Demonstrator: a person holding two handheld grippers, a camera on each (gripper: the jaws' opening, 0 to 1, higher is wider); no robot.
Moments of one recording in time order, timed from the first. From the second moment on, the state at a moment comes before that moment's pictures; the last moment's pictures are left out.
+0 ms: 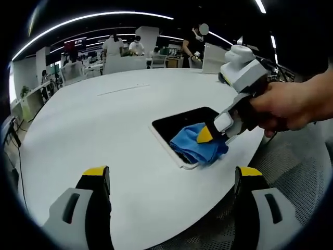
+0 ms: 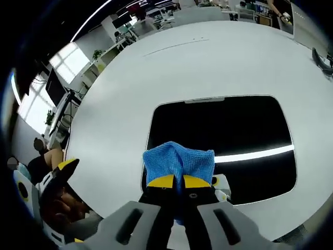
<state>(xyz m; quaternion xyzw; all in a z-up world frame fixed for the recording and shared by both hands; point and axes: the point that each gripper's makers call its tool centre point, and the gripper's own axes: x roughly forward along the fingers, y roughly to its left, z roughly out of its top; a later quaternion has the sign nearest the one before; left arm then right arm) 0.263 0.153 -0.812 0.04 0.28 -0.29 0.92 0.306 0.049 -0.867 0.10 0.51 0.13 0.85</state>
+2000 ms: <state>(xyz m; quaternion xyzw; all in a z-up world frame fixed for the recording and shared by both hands) 0.266 0.156 -0.814 0.04 0.28 -0.28 0.92 0.383 0.064 -0.866 0.05 0.50 0.15 0.85</state>
